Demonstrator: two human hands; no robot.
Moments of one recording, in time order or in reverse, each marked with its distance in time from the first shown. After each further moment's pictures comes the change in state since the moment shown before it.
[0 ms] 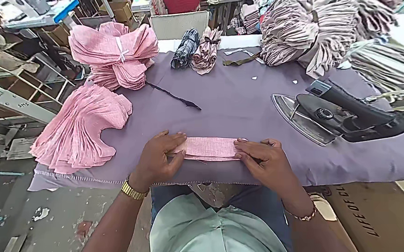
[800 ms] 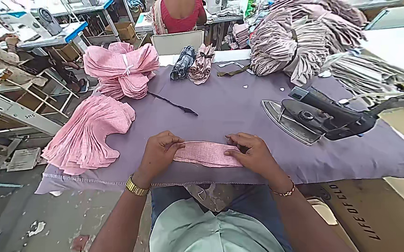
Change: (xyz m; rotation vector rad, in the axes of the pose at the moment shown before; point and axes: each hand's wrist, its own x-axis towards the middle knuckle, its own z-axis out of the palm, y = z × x) left_hand 0.015 0.012 -0.006 -0.159 0.140 -0.114; right_hand 0.021 0.021 0.009 0.166 -0.118 0.050
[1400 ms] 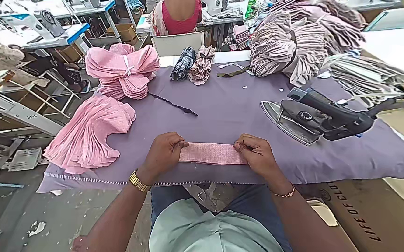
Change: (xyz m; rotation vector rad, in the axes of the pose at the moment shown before) left_hand 0.007 -0.002 0.007 0.215 -0.123 0.088; right_hand -0.003 -0.006 -0.003 0.276 0.135 -0.056
